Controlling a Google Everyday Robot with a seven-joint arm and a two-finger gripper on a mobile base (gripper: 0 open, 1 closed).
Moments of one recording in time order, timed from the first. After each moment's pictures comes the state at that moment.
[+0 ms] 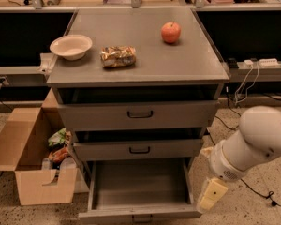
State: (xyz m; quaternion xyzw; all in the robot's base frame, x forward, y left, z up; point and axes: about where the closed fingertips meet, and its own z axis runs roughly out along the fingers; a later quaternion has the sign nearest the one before) arm 0.393 -0.196 0.662 -0.56 0.81 0.13 0.12
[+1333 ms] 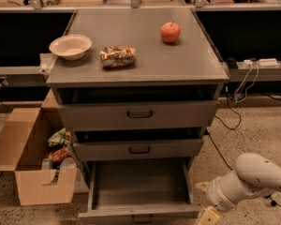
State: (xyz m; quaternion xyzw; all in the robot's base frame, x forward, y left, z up) arm 0.363 -0.208 0.483 -0.51 0.81 0.26 0.12
